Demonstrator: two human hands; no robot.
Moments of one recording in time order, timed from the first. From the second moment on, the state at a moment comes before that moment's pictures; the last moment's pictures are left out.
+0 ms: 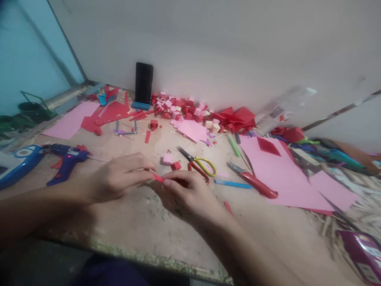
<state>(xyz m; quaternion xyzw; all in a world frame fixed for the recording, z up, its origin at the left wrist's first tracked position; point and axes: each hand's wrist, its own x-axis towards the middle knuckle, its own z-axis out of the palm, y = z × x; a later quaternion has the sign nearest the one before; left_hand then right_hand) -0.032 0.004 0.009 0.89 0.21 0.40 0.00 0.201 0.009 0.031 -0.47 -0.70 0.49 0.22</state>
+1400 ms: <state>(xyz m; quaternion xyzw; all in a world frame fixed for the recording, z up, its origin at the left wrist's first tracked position) -0.018 0.005 0.018 0.65 0.41 0.31 0.56 0.191 -0.006 0.003 -0.41 -0.45 0.73 0.30</state>
